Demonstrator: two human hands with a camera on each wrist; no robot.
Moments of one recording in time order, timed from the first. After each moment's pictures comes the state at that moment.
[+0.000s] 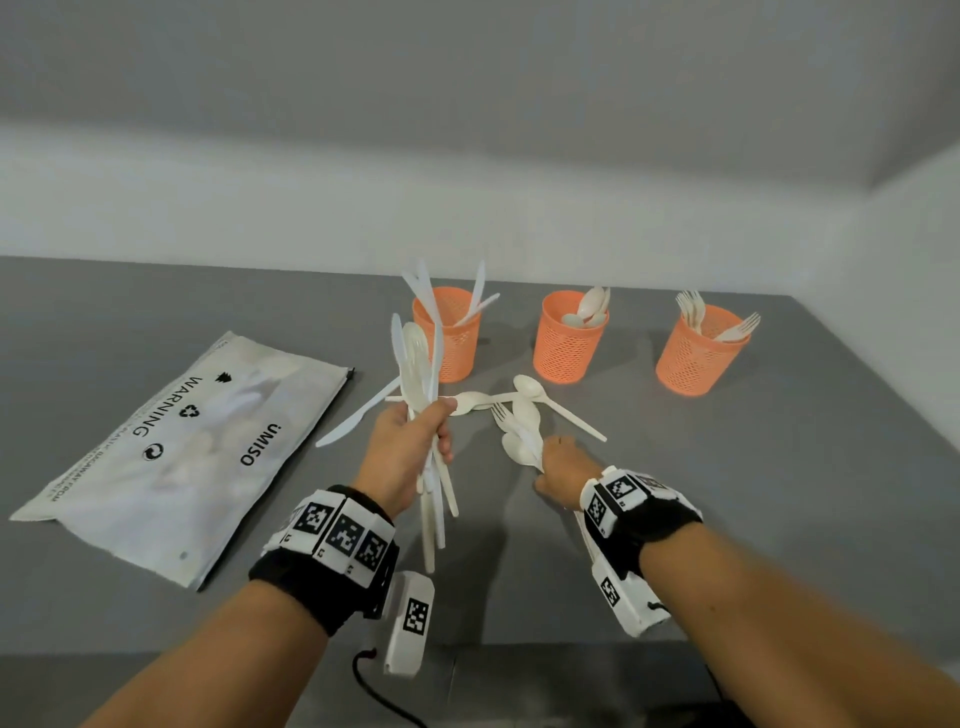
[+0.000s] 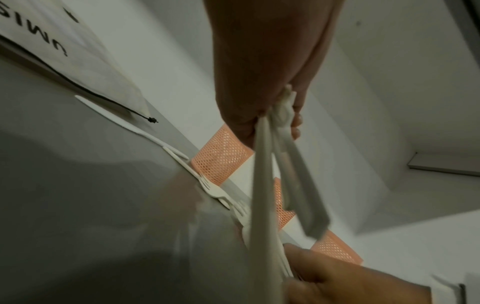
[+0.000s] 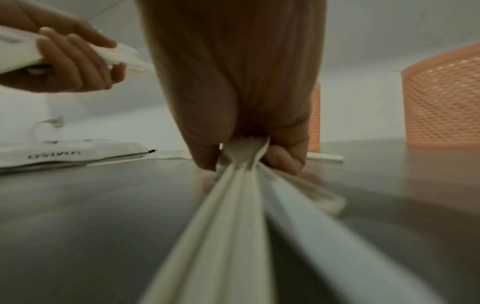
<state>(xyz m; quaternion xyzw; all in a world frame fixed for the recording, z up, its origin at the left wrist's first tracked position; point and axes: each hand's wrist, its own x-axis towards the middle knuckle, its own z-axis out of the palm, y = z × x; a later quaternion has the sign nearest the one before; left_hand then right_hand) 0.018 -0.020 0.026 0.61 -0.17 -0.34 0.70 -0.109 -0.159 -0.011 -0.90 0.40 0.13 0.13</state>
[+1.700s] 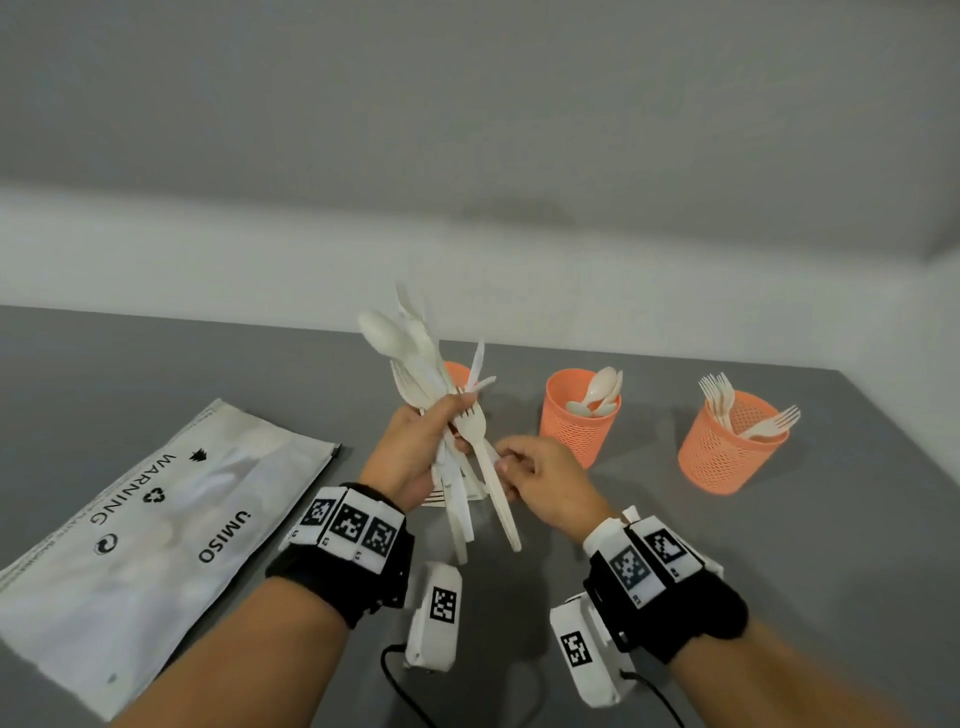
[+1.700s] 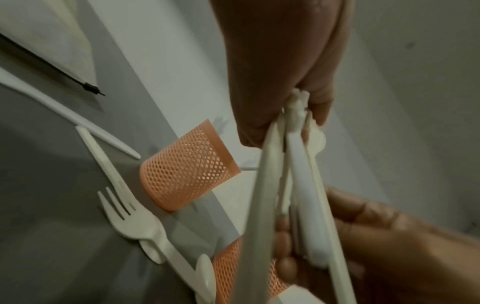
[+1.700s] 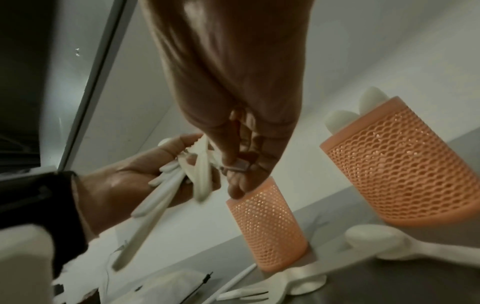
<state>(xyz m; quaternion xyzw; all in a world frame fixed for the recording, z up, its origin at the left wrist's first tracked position) 0.057 -0.106 0.073 0.50 -0.19 -0.40 0.74 -0.065 -0.192 0.060 -0.84 0.23 -0.16 0.47</state>
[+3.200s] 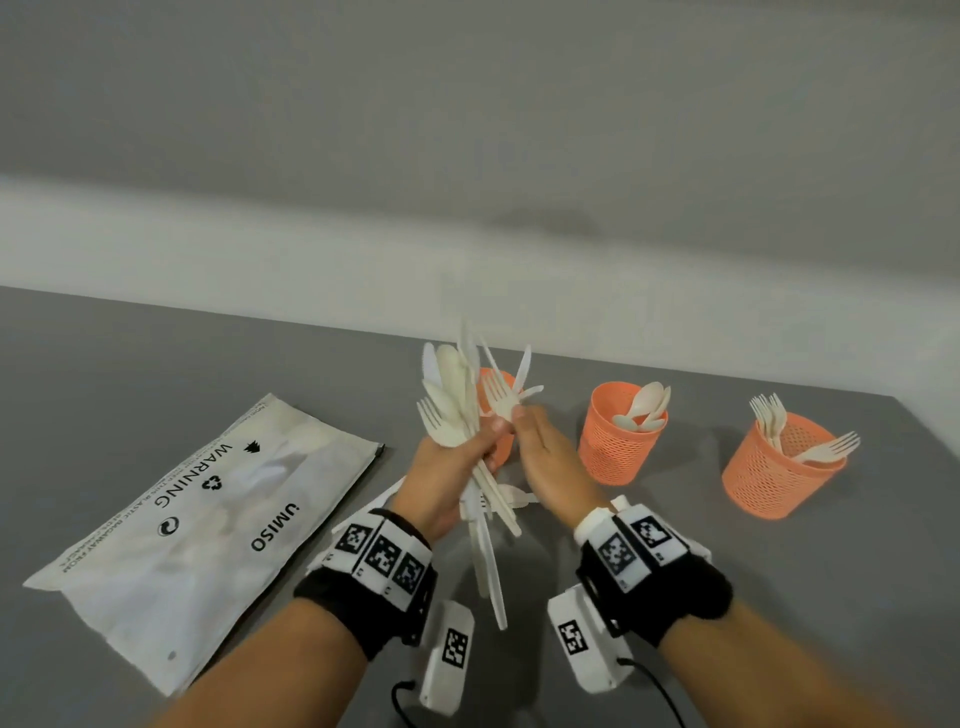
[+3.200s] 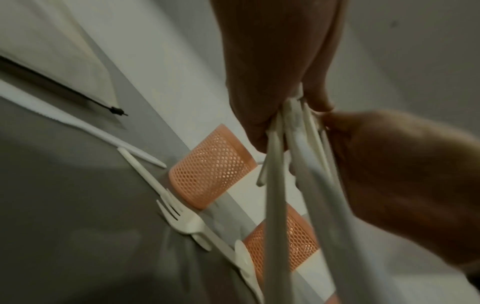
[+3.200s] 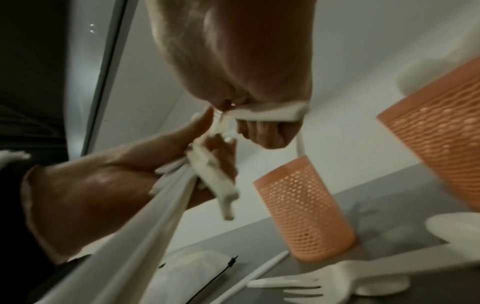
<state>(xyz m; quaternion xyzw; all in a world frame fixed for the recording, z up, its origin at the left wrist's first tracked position) 0.059 -0.083 0.051 0.49 -0.20 -0.37 0.76 -0.024 -0.167 0.080 -0.80 0.27 -0.19 0.51</state>
